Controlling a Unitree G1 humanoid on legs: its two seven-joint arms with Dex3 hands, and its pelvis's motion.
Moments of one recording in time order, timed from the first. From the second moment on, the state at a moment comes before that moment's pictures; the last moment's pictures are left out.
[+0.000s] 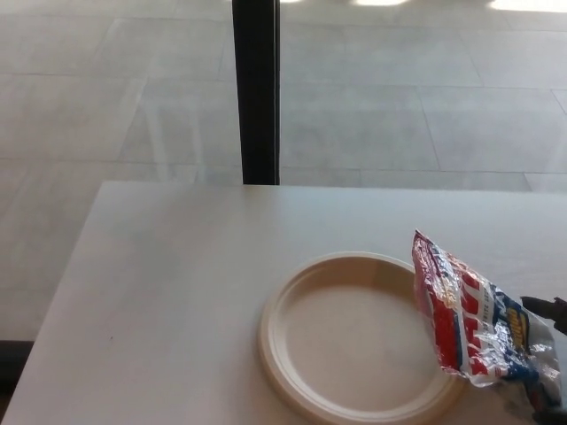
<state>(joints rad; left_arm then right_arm) 0.16 0.55 0.57 1.30 -0.30 -0.11 -0.30 -0.11 -0.72 0.08 0.39 -0.31 -0.36 0.20</state>
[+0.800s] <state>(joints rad) 0.16 0.55 0.53 1.30 -0.29 -0.13 -0.30 -0.19 -0.59 0.16 0.47 -0.37 -0.29 0.10</state>
